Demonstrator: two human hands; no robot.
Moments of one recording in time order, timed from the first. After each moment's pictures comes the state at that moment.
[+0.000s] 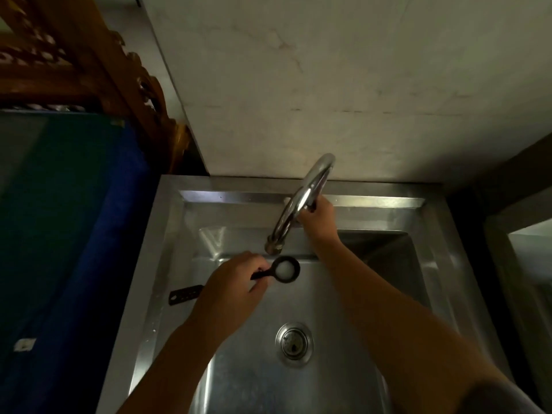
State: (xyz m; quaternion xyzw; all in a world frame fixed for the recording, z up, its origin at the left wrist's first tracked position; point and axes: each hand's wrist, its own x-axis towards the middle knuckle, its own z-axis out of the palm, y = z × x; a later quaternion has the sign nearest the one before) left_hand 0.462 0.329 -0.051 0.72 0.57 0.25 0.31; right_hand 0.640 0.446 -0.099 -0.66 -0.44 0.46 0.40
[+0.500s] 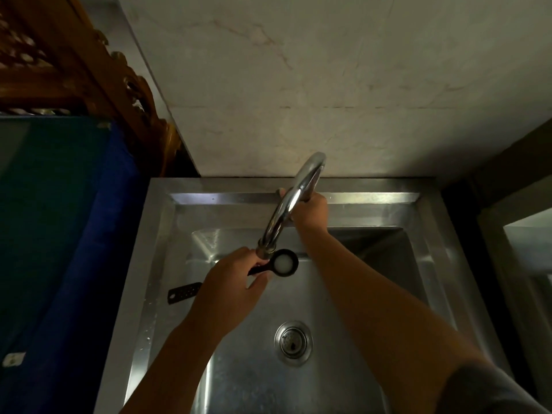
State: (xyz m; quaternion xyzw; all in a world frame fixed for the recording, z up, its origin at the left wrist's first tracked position) left_hand 0.467 0.339 -0.059 0.71 0.57 0.26 0.33; right_hand 0.629 0.465 -0.100 -0.72 -0.32 0.46 0.42
